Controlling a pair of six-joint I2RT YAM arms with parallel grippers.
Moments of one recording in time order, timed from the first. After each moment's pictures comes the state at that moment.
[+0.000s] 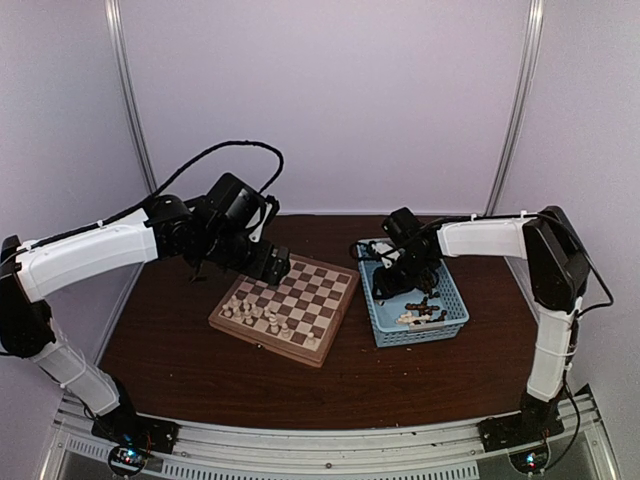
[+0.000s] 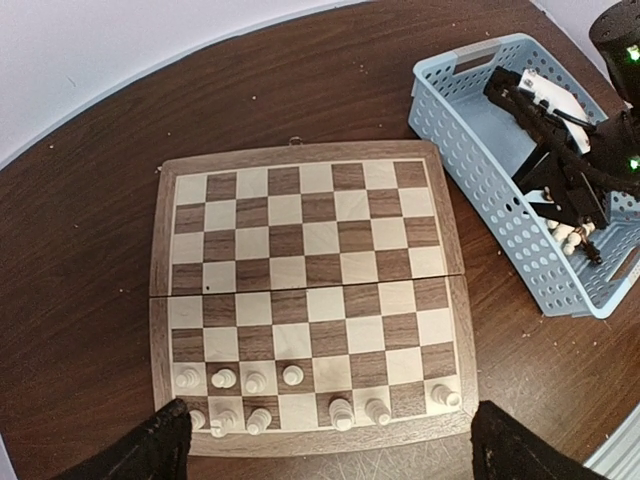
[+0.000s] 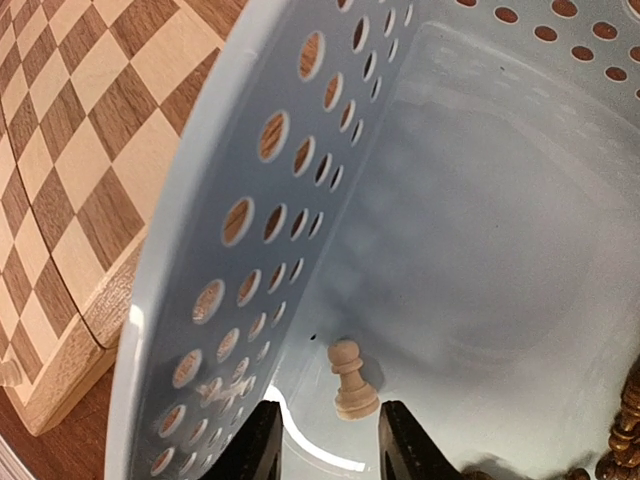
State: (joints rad) left arm -0.88 1.51 1.37 -0.71 -0.25 -0.34; right arm 0.57 1.95 1.38 -0.57 -0.16 0.16
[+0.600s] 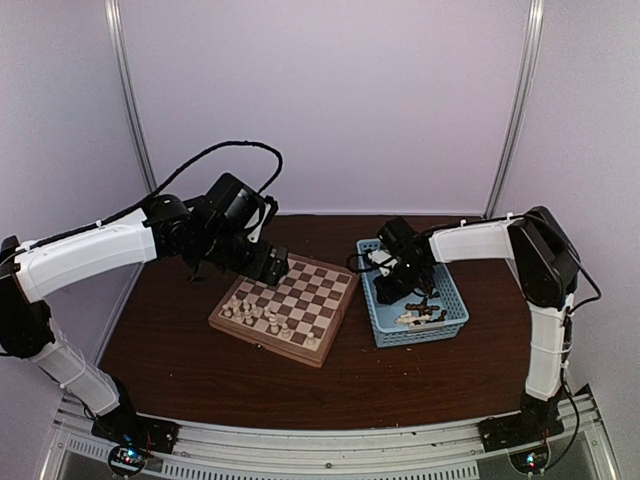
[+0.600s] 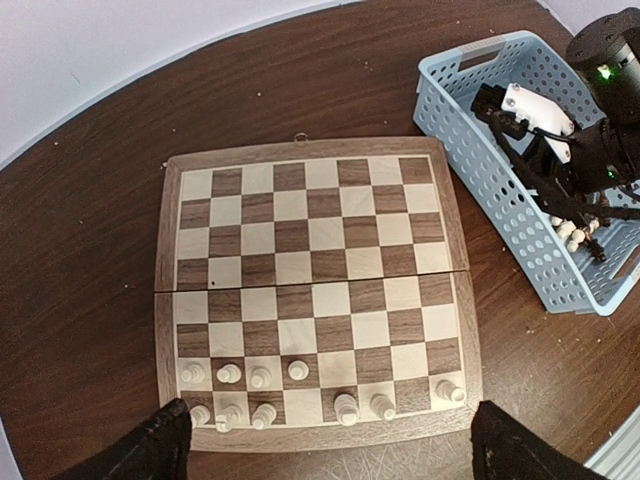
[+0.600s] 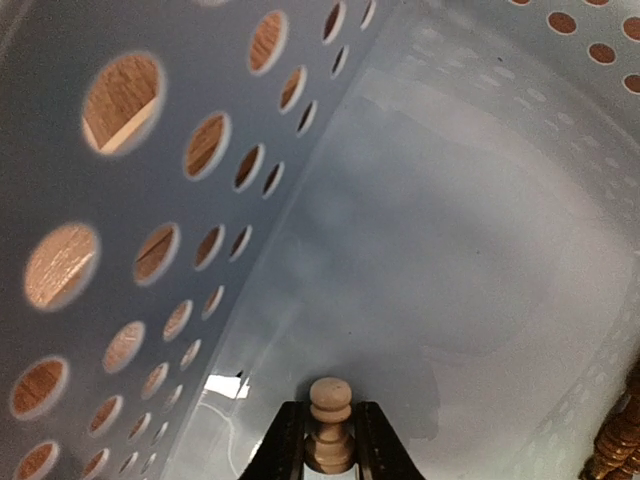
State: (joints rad) left arm -0.88 1.50 1.37 -0.73 -0.26 -0.34; right arm 0.58 2.03 1.38 -0.53 -0.06 0.05
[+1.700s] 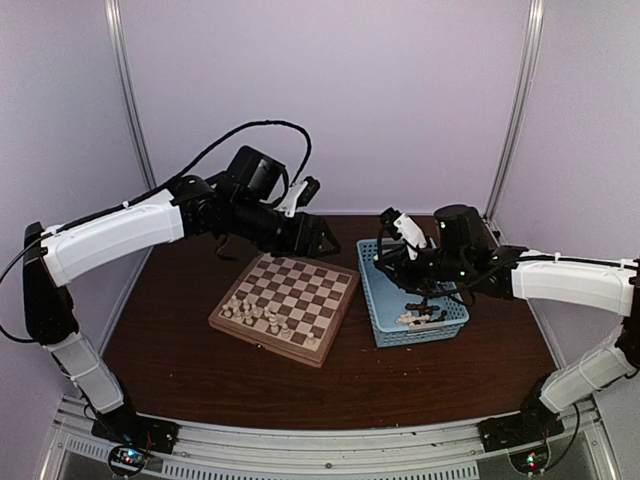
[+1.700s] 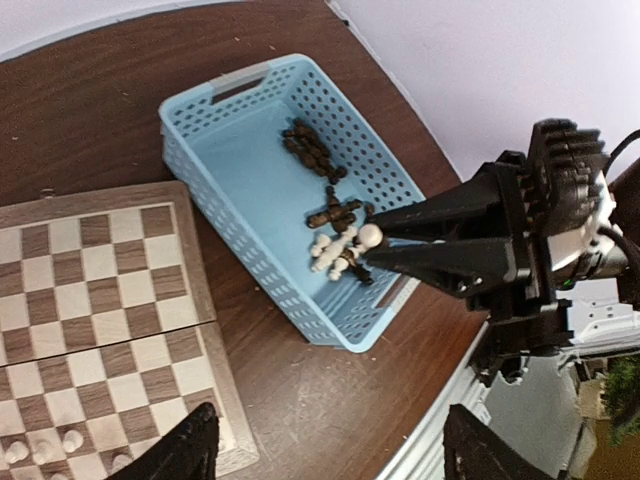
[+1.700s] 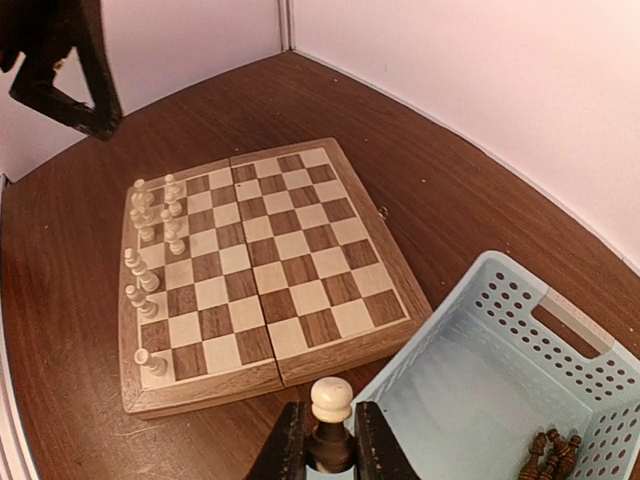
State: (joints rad) left arm -0.87 1.66 1.58 -0.60 0.22 -0.48; right arm 0.68 1.36 0.89 0.00 -0.17 -0.07
